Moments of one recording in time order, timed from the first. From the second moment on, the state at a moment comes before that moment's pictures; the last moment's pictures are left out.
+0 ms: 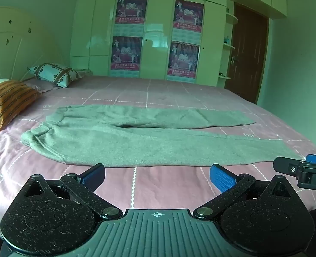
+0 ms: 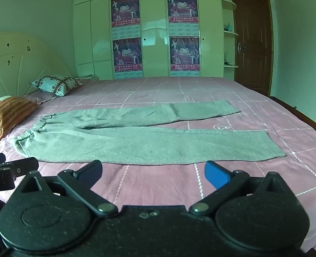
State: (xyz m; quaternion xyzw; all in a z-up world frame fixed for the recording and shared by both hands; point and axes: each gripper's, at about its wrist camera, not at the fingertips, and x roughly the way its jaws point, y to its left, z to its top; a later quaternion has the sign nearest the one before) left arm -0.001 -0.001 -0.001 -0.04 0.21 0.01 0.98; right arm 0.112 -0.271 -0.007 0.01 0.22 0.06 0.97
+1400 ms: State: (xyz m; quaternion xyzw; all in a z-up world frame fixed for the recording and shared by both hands) left arm -0.002 0.001 -0.001 -0.04 0.22 0.01 0.98; right arm 0.113 -0.271 -0.008 0.01 0.23 0.06 0.97
